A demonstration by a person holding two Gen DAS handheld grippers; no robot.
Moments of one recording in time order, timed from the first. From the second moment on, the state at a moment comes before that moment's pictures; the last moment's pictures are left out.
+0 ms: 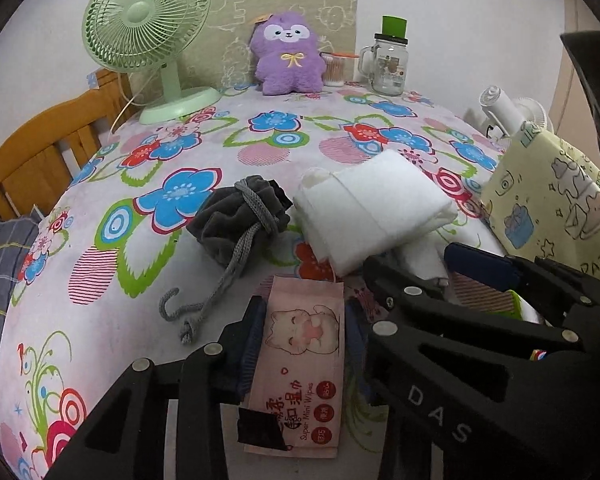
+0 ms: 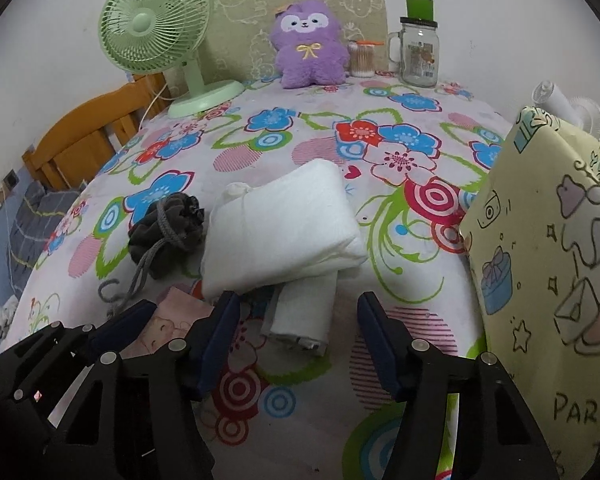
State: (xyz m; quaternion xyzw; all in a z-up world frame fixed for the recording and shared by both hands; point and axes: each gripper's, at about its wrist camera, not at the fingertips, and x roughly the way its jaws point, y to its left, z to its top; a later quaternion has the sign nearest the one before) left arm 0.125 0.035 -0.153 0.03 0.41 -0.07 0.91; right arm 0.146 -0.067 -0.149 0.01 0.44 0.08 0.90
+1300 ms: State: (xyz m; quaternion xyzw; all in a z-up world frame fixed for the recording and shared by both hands) left arm 0.079 0.028 -0.106 0.01 0.36 -0.06 0.93; right arm 0.095 -0.079 -0.094 0.02 0.38 0.09 0.92
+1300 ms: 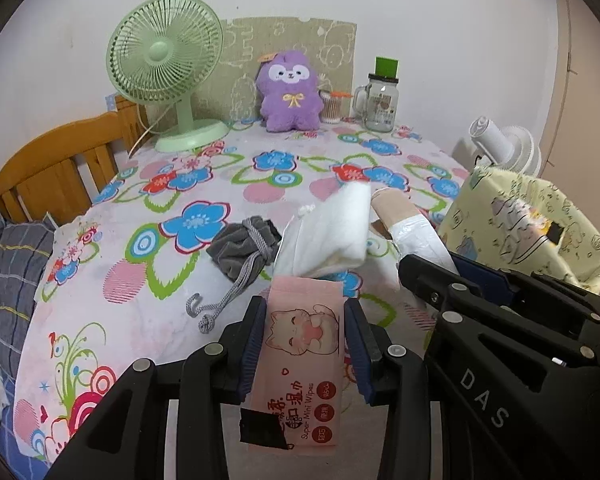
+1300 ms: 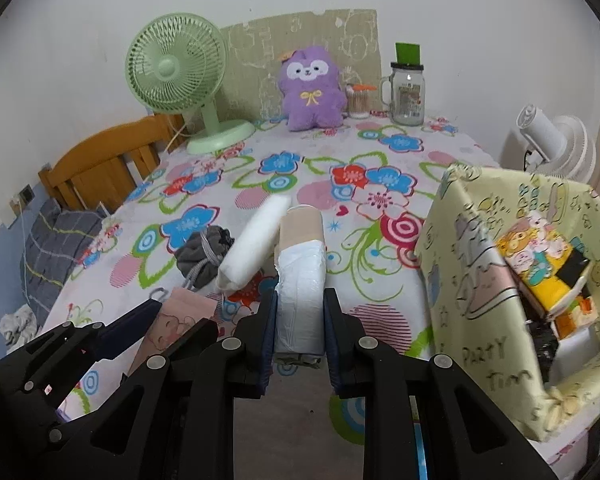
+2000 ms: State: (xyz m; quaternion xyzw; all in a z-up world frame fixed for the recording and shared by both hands) left arm 0.058 0.014 -0.052 0.01 0.32 -0.07 0.94; right arm 0.068 -0.092 -0.033 0.02 0.34 0.09 0.94
